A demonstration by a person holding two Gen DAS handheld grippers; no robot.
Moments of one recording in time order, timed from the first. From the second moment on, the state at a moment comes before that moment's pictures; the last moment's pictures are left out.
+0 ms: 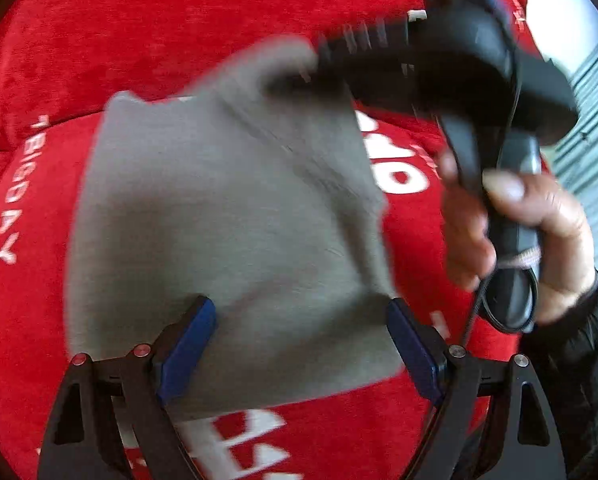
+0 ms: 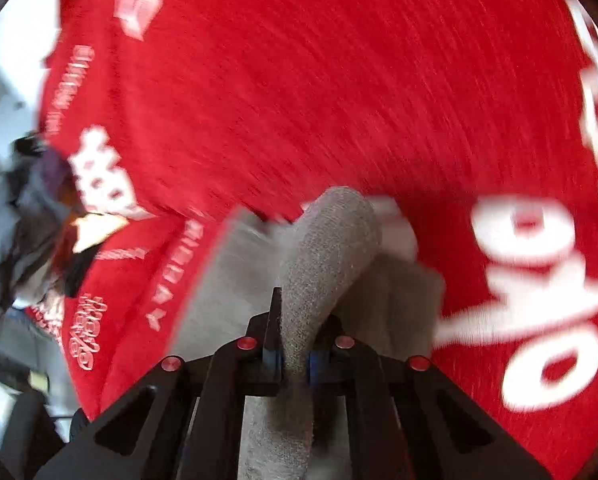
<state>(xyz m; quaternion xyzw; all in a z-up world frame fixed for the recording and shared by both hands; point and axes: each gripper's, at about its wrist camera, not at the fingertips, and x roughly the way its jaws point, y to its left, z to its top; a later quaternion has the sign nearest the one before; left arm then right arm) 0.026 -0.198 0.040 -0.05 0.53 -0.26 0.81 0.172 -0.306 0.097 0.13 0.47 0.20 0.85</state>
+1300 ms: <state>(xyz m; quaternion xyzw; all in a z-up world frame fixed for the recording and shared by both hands) -0.003 -0.097 0.020 0.00 0.51 -0.10 0.86 0.004 -0.311 0.045 0.20 0.51 0.14 0.82</state>
